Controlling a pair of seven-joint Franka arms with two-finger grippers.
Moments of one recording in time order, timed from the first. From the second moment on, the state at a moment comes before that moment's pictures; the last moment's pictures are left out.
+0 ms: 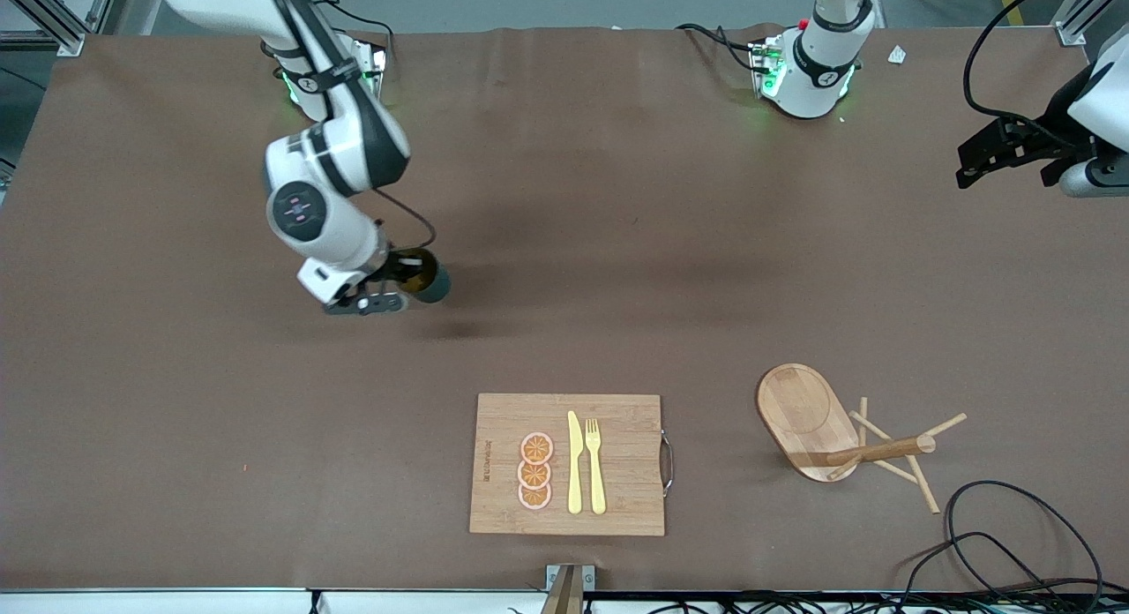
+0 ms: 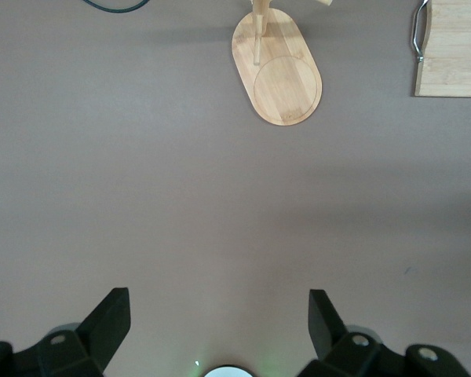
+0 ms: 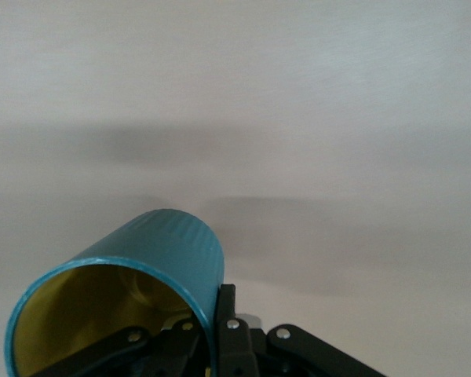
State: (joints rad) left arm 0.01 -0.04 -0.10 -1.55 0.02 1.47 -0.08; right arm 0.50 0.25 -0.02 -2.09 0.12 2.23 0.37
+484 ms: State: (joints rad) left arm 0.05 -0.02 -0.10 -1.55 0.00 1.55 -0.08; right arm 0.80 0.39 -0.02 -1.89 0.12 2.24 0.70
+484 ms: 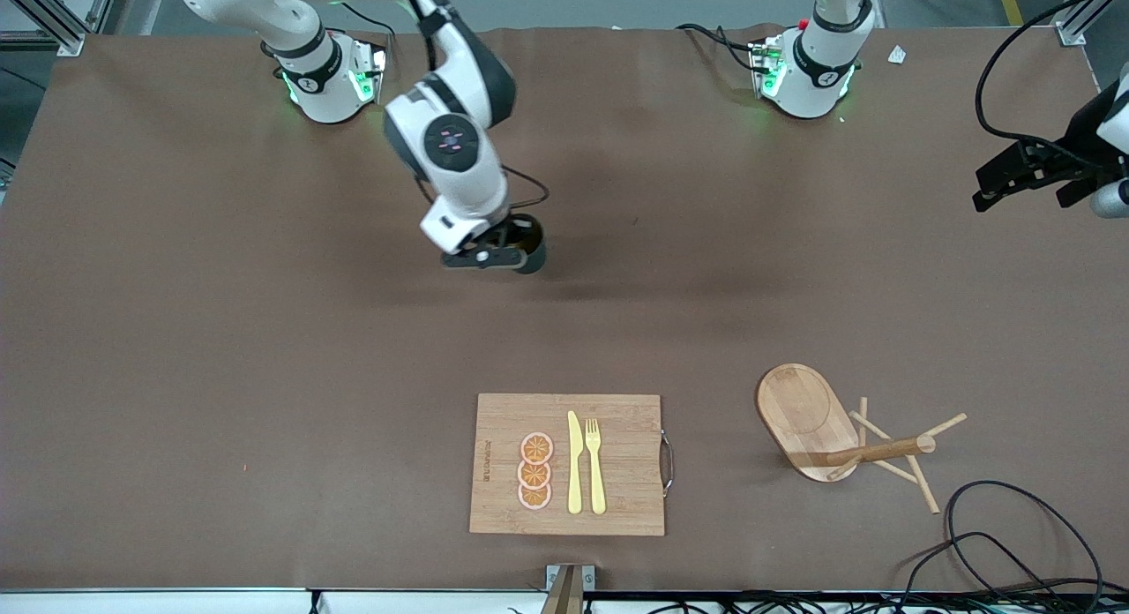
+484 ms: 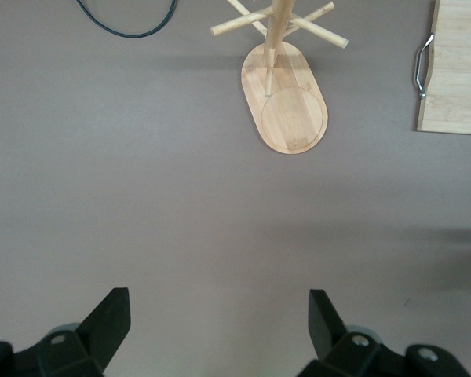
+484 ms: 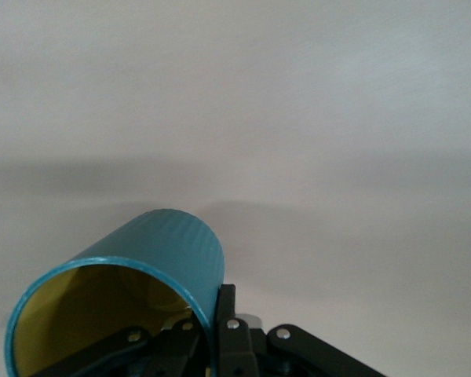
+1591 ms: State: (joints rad) left arm 0.04 0.02 -0.34 -1.58 0.00 1.56 -0.40; right arm 0.91 0.65 -0.05 -1.62 0.12 2.24 0.85
